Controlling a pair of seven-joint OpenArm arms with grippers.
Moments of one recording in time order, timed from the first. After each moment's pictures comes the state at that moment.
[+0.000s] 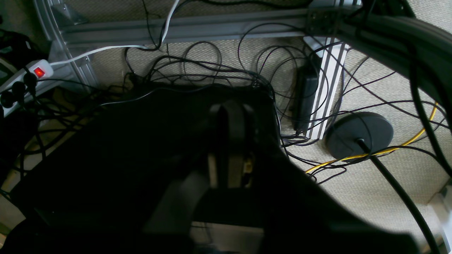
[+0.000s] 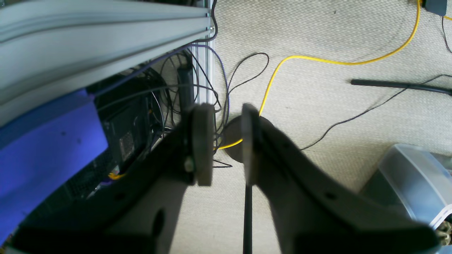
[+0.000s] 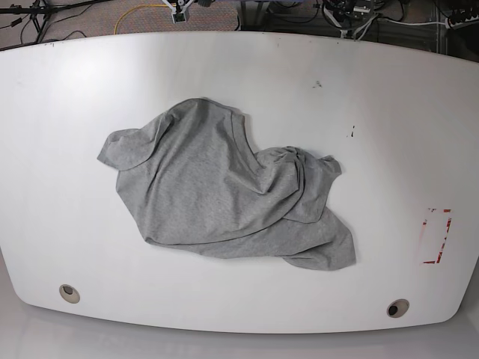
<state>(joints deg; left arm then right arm) 7.6 -8.4 5.7 17.2 -3.5 0.2 2.6 -18.0 1.3 8.8 22.1 -8.3 12.5 5.4</state>
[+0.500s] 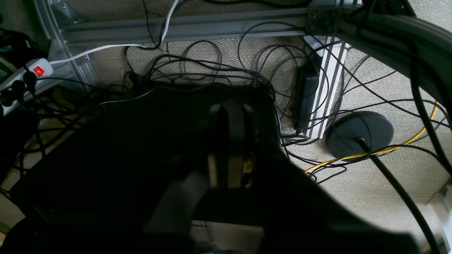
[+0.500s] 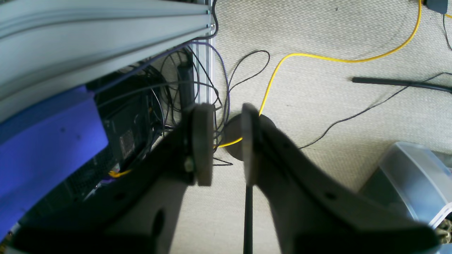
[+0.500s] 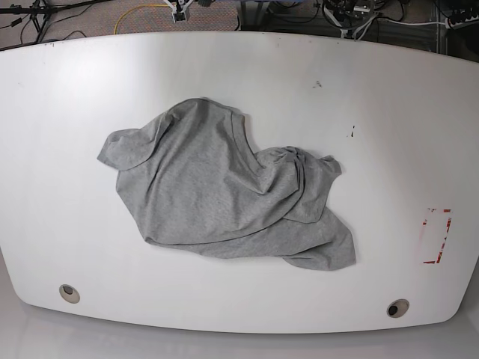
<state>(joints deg) 7.8 -8.4 5.6 17.4 -3.5 0.2 2.6 -18.1 1.2 8.8 22.1 -8.3 12.5 5.0</state>
